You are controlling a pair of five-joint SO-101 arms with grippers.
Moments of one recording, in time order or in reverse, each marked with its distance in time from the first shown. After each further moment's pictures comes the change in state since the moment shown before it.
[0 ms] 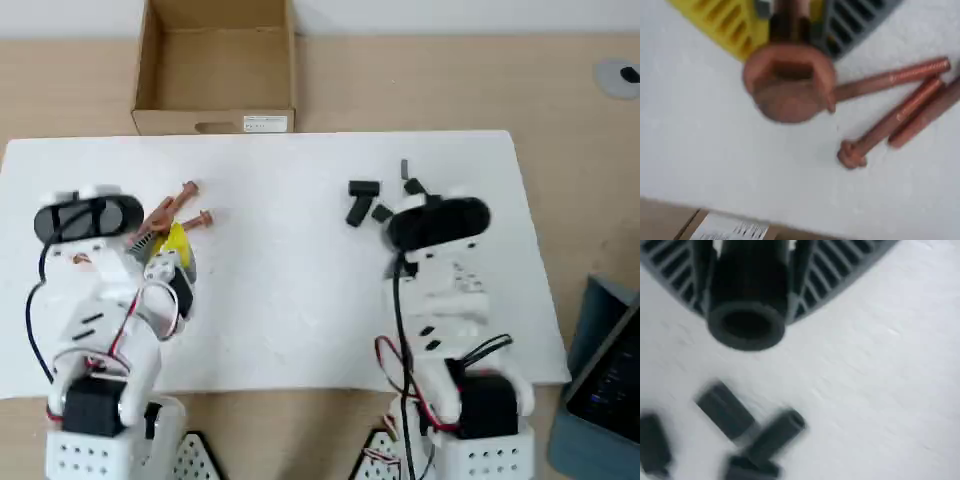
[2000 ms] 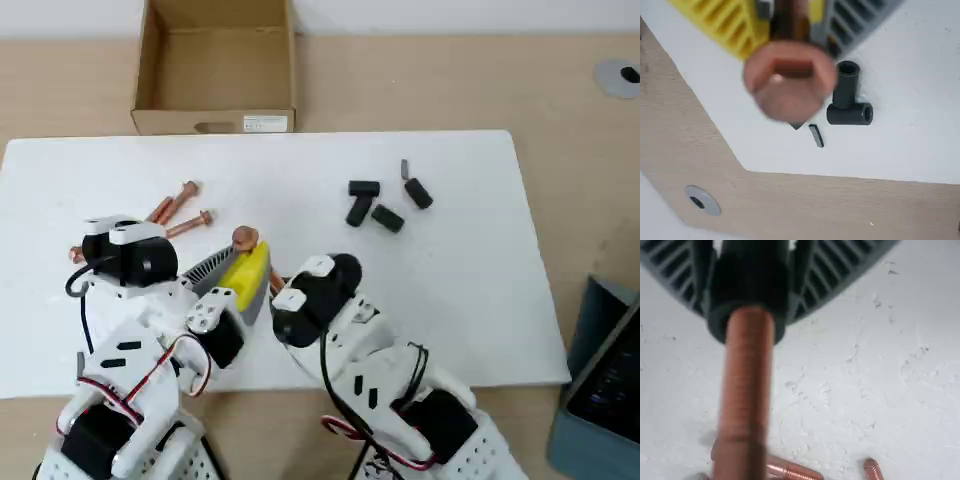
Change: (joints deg) left arm 26.5 -10.9 0.2 -3.9 11.9; right arm -36.8 -15.3 17.9 -14.5 -1.0
